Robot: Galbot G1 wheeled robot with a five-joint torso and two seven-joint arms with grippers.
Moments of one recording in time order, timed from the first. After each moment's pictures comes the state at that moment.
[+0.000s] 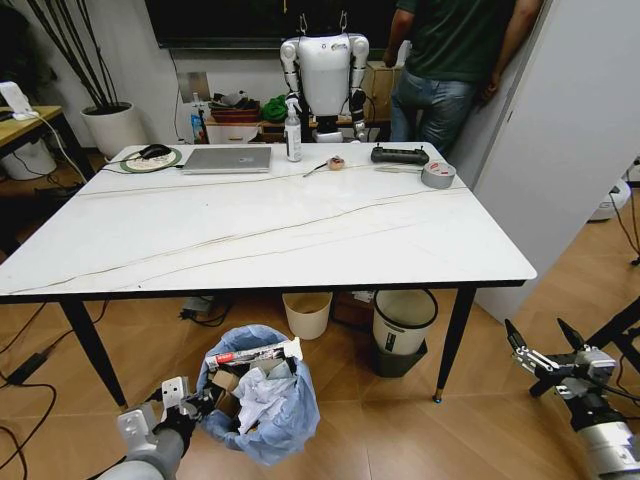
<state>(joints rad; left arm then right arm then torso) 1.73 -0.99 -0.47 -2.14 -0.96 0.27 -0.43 -1.78 1.18 0.95 1.99 0.60 0.22 -0.28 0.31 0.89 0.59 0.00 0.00</state>
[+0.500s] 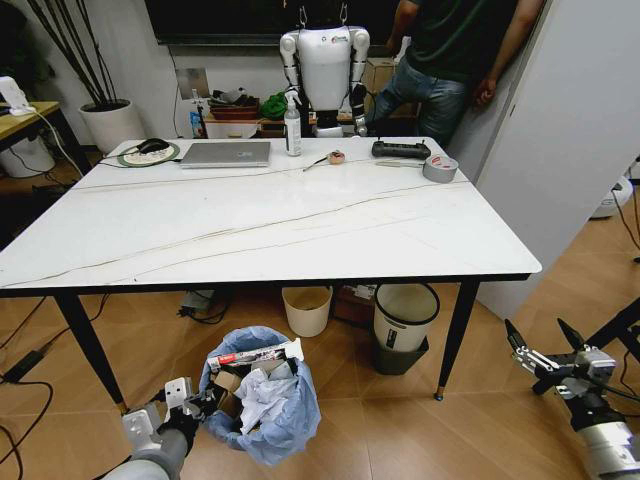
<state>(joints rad) 1.72 -1.02 -0.46 -2.13 -0.95 0.28 -0.43 -1.78 1.18 0.95 1.99 0.60 0.22 -0.28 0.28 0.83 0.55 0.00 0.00</state>
